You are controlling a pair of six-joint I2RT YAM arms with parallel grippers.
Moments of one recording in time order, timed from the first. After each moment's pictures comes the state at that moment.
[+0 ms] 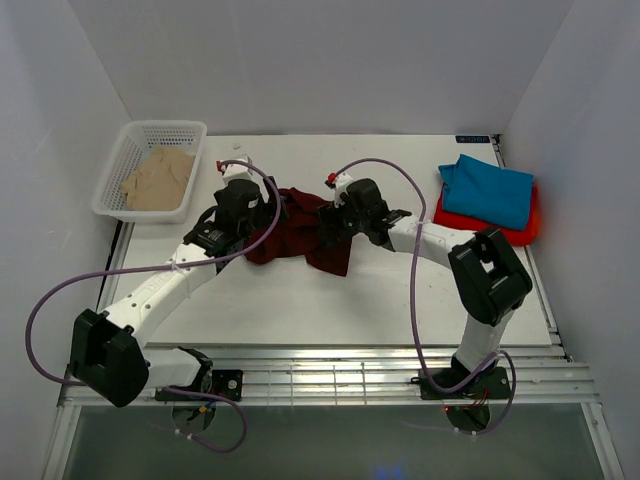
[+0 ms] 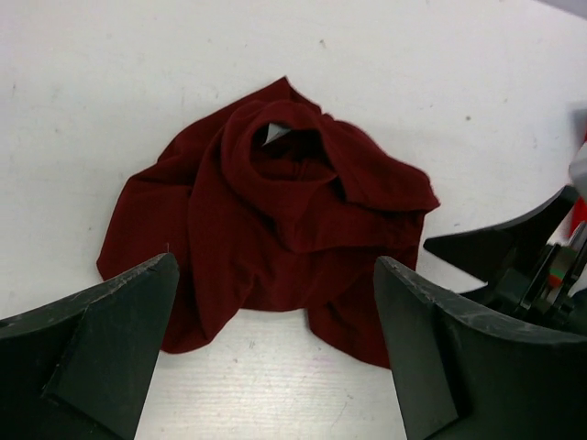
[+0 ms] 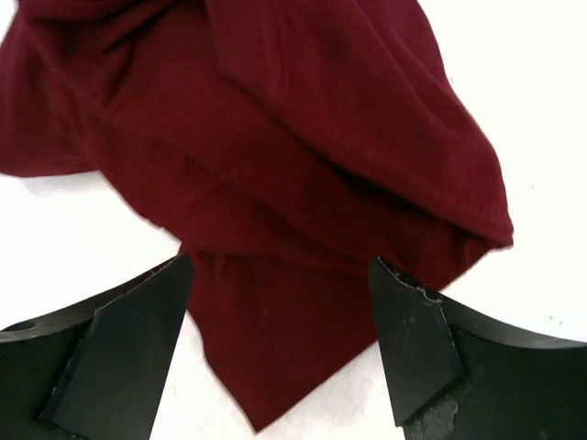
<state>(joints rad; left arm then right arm) -0.52 1.27 1.01 -0.23 -0.35 -0.52 0.65 1.77 1.12 0.02 -0.18 0.11</state>
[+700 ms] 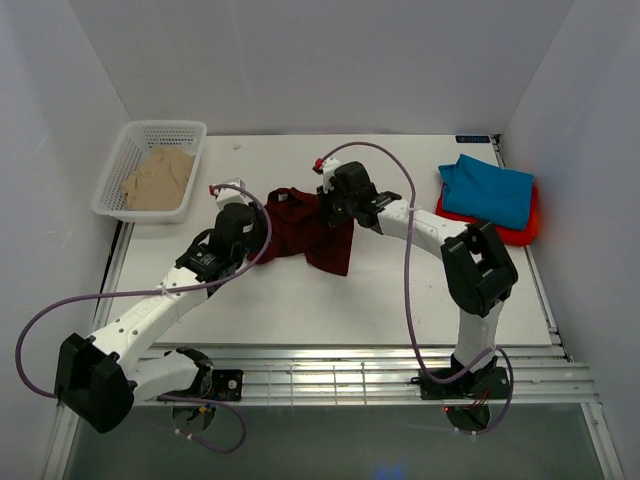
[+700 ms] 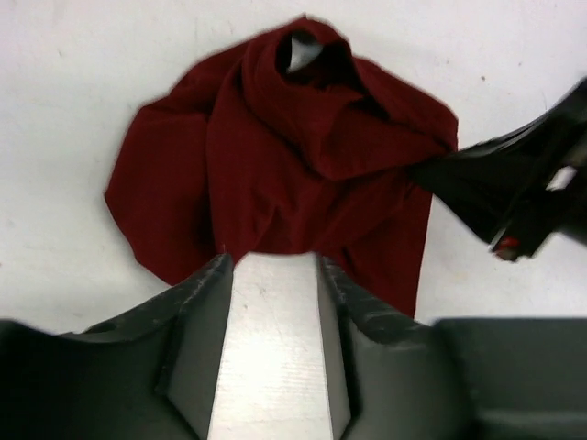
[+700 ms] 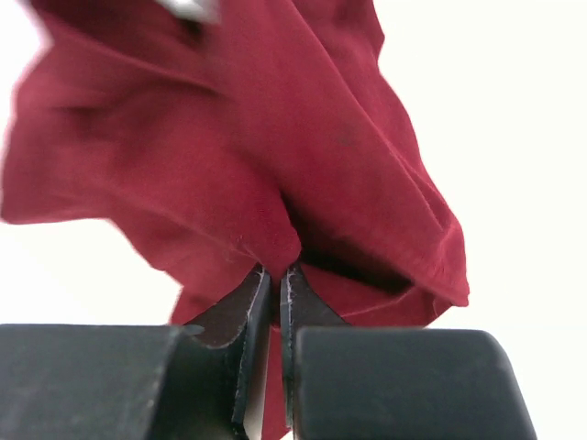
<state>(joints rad) -0.54 1.11 0.85 -0.26 -0.36 -0.61 0.66 1.91 1.35 -0.09 -0.15 0.04</state>
